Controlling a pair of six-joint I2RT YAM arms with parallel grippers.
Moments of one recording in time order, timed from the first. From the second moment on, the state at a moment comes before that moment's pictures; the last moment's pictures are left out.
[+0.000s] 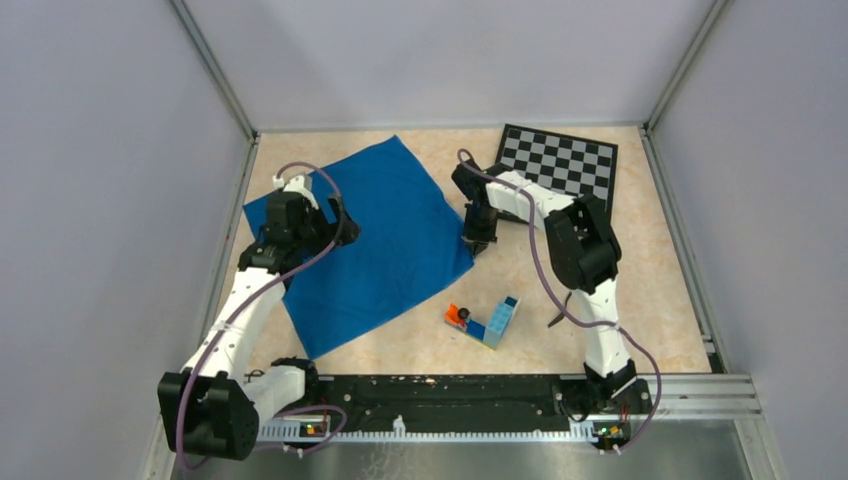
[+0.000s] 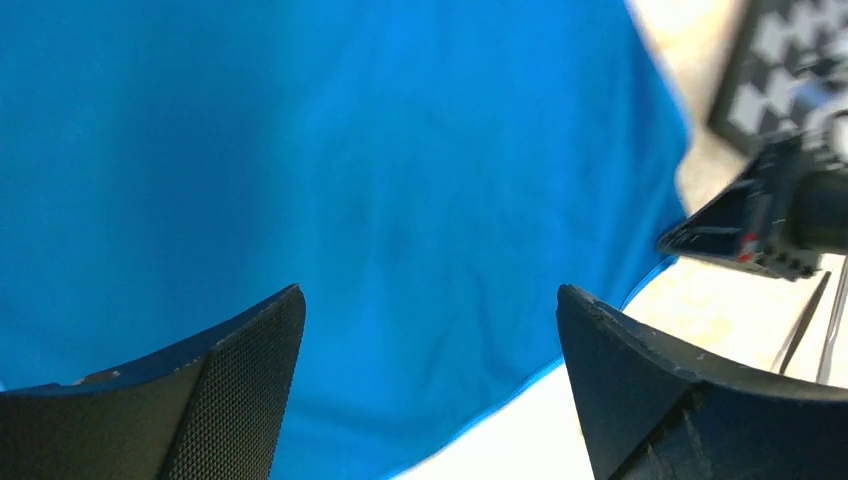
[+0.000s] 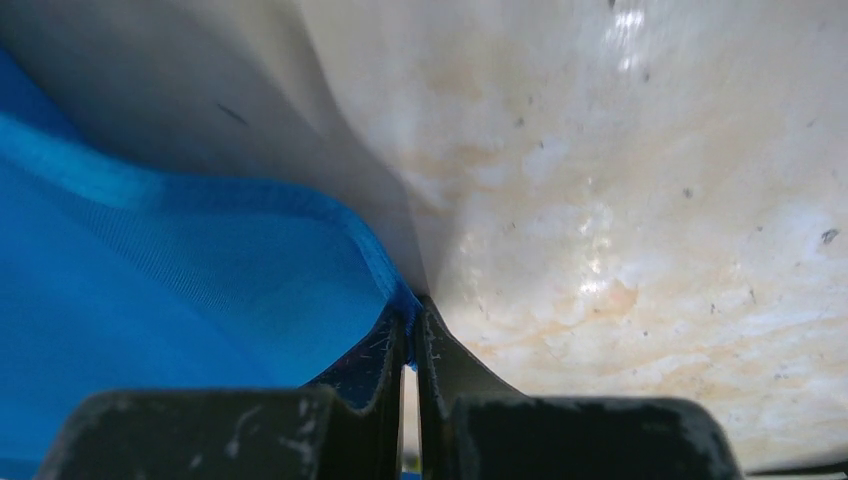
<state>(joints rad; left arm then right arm) -0.11 1.06 0.85 -0.37 0.16 -0.40 0.57 2.19 1.72 -1.01 -0.01 0.73</state>
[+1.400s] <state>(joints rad) -0.11 0.97 0.55 -1.12 -0.10 -1.49 0.53 2.08 1.54 -0.68 0.05 0.90</state>
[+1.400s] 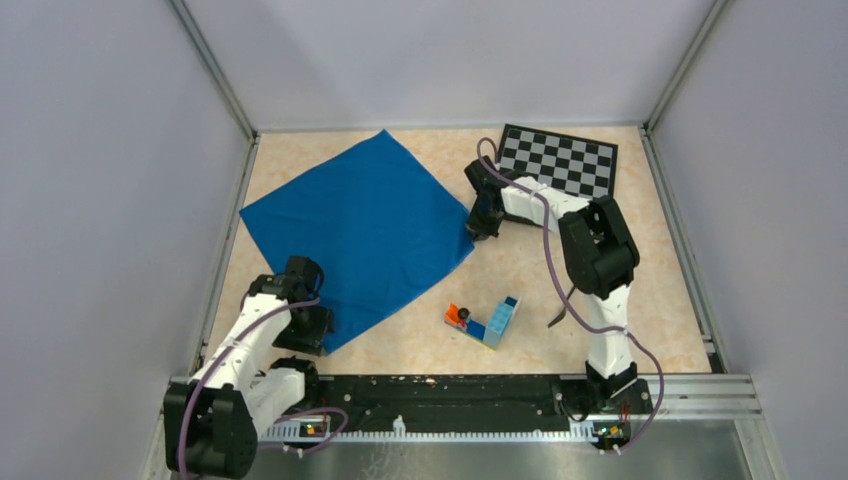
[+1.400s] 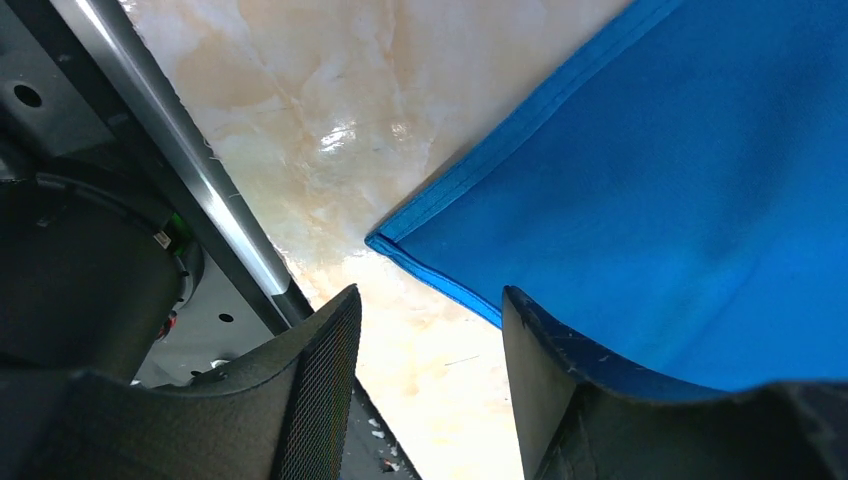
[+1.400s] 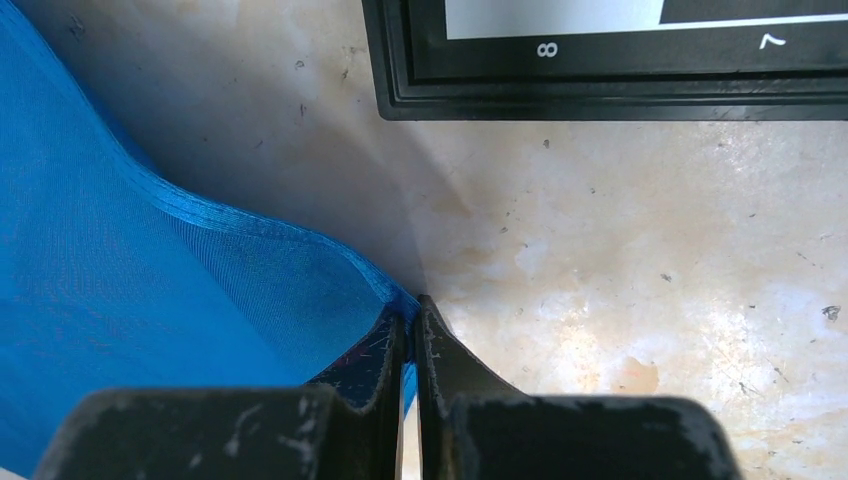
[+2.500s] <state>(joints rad) -0.10 1.13 0.53 -0.87 -0.09 -1.52 0.47 2.01 1.42 -0.62 -0.02 0.94</state>
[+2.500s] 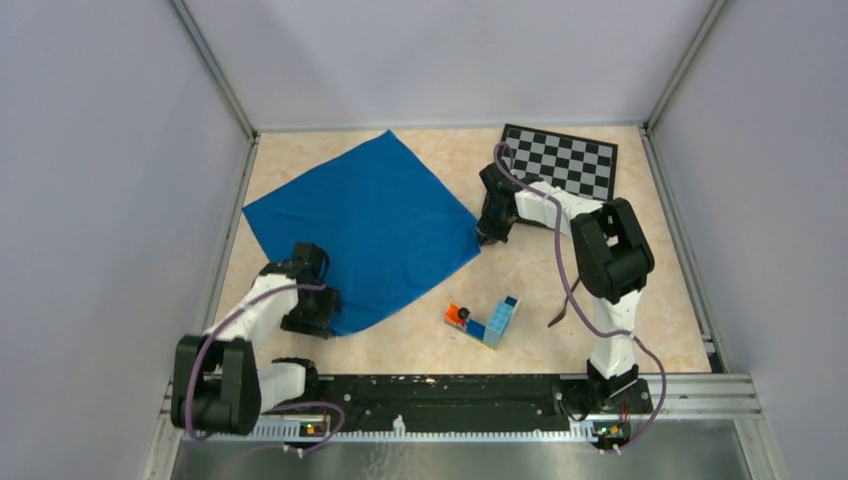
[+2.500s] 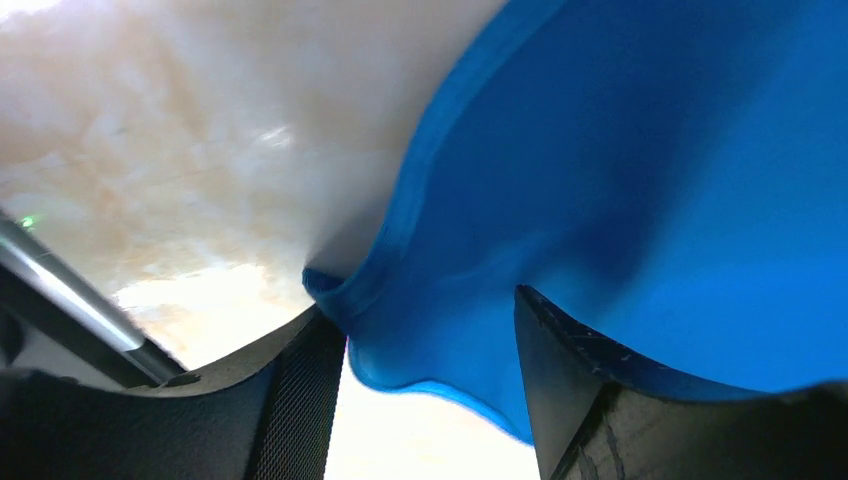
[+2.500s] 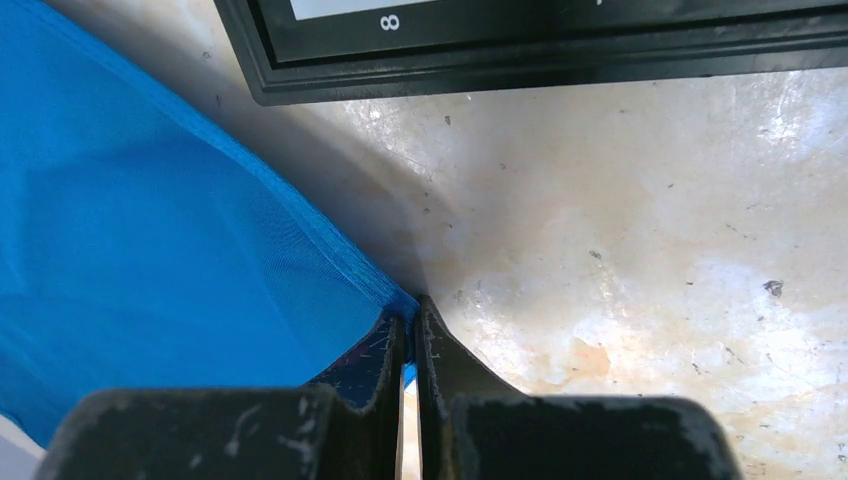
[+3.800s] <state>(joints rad) -0.09 1.08 0.54 -1.01 -0.12 -1.52 0.47 2.01 1.41 -0.59 -0.05 0.94</state>
